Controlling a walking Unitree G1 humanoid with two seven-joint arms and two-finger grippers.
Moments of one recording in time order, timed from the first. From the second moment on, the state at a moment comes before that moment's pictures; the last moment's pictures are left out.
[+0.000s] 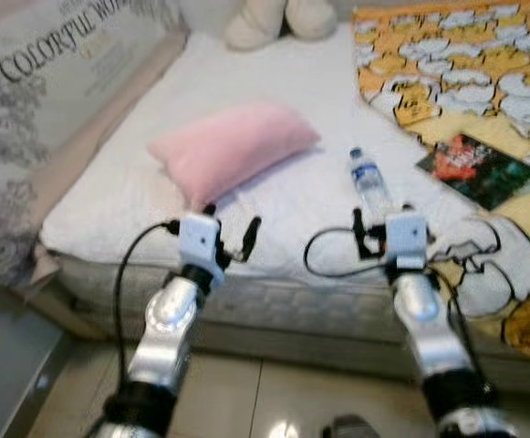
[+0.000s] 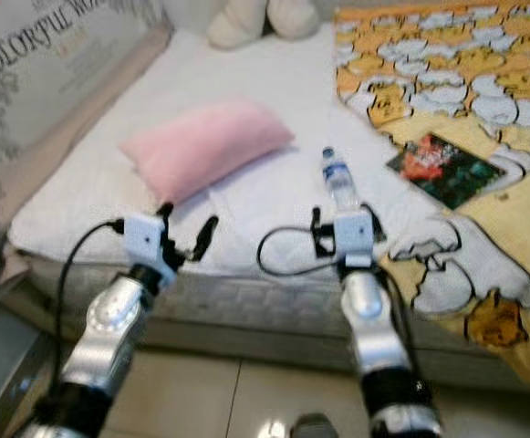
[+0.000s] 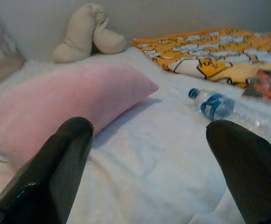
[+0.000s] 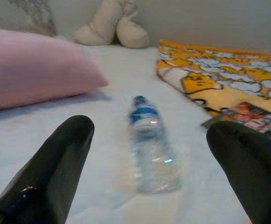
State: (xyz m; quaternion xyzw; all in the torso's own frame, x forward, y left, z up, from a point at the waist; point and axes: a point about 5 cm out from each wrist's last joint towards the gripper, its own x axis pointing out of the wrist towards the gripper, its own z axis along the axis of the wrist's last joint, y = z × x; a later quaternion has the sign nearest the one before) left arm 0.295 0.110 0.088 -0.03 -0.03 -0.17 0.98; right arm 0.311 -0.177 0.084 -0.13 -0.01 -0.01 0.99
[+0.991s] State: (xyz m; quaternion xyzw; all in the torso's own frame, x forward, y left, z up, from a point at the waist) left arm 0.298 0.113 0.065 -0.07 0.02 -0.12 0.99; right arm 0.319 -0.162 0.087 -0.13 0.02 0.06 0.99
